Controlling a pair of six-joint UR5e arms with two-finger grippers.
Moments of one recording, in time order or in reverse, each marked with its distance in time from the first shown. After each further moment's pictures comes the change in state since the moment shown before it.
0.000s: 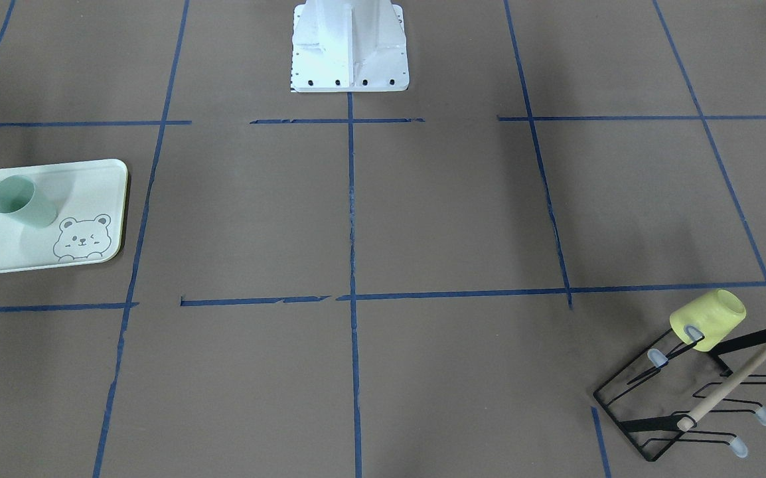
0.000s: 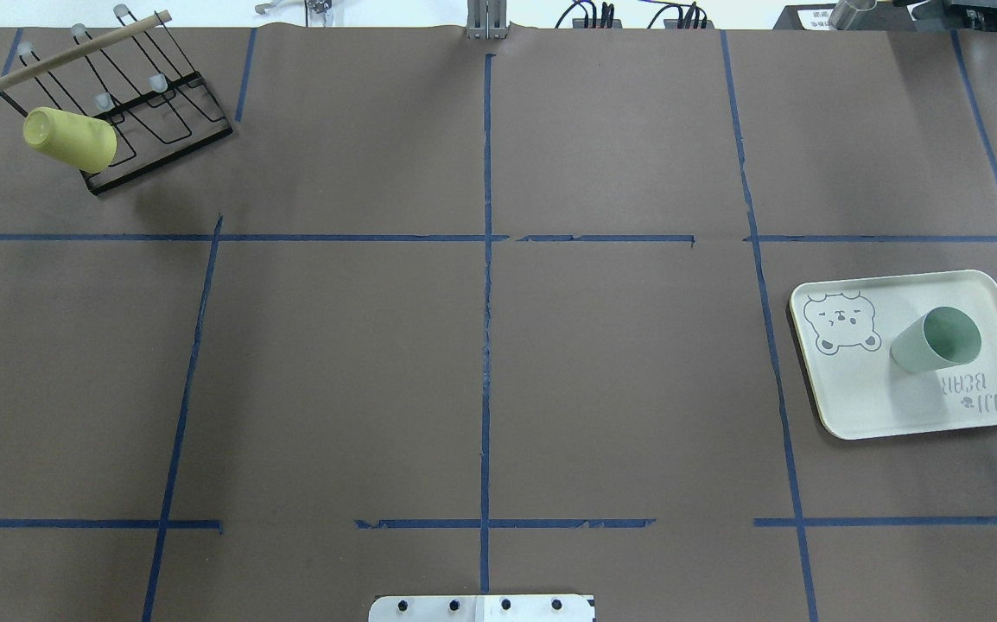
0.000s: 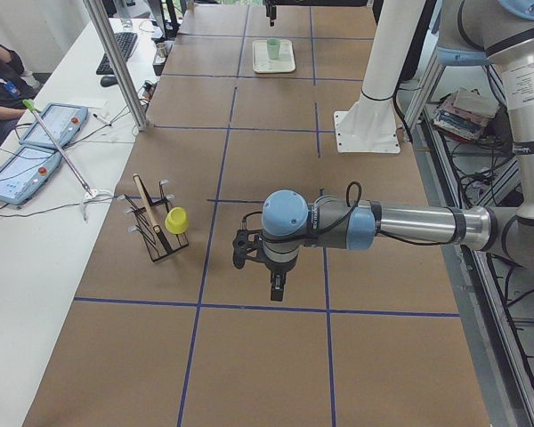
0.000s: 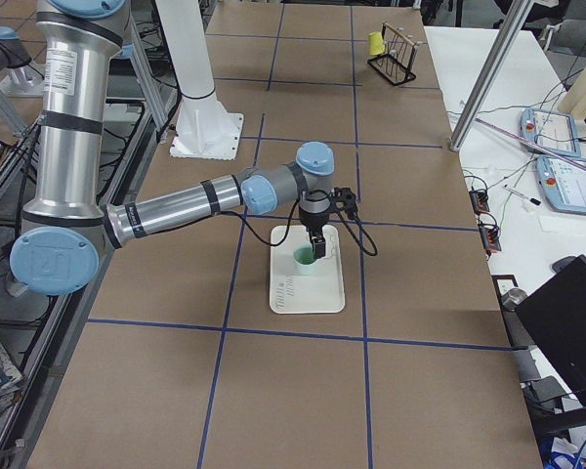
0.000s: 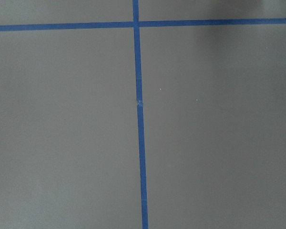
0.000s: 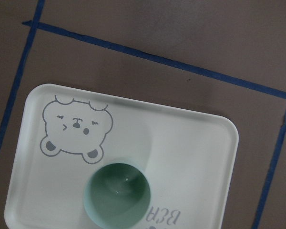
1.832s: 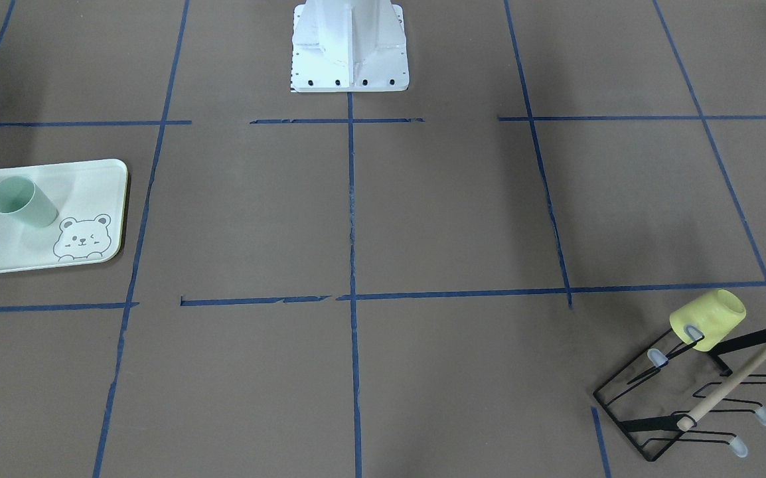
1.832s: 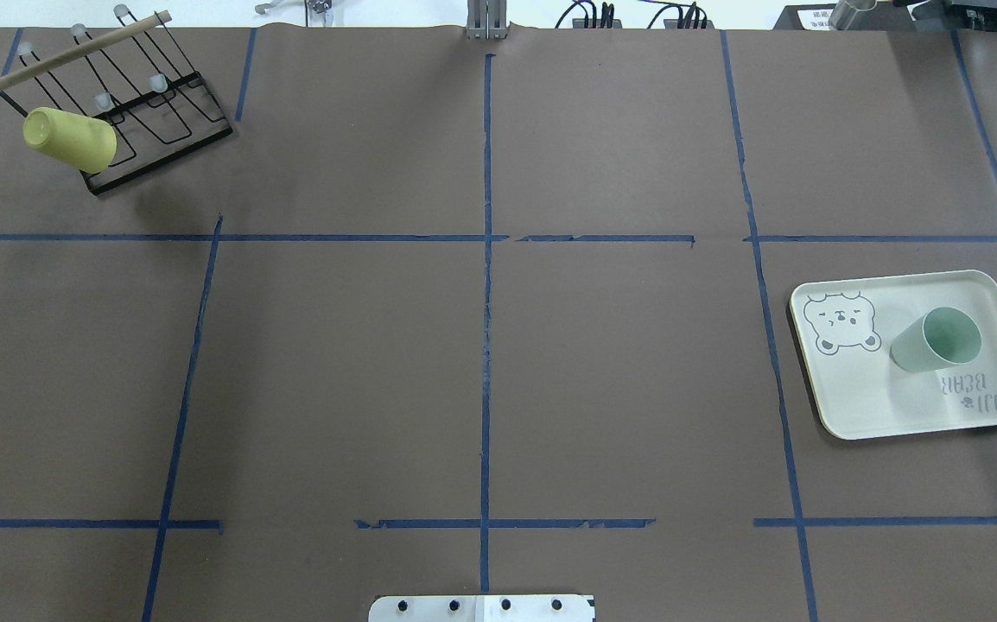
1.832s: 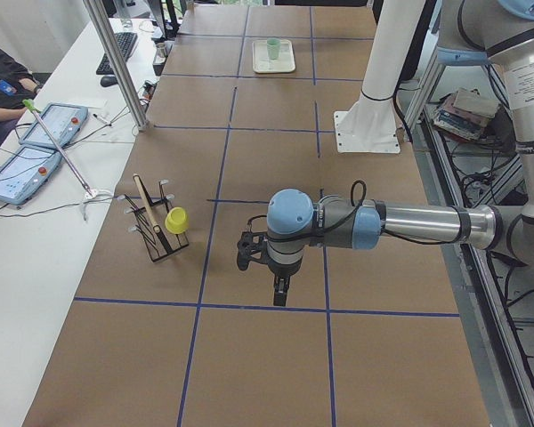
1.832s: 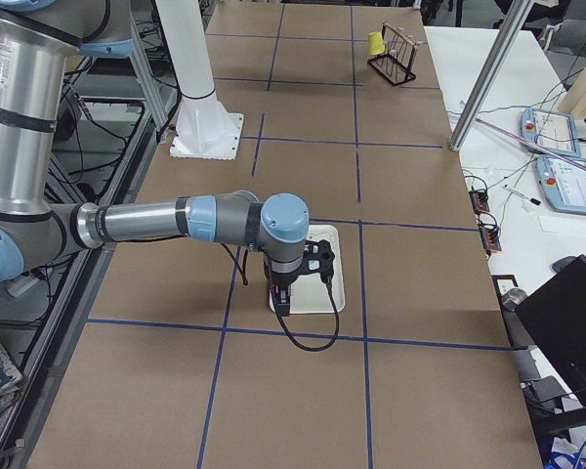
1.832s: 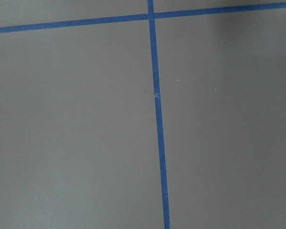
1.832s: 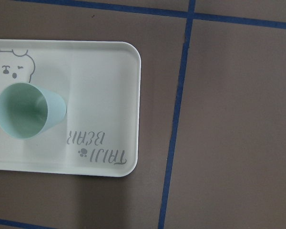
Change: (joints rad) left arm 0.002 0.019 -0.023 0.001 0.056 0.035; right arm 0.342 -0.117 -0.031 -0.247 0.126 -0.359
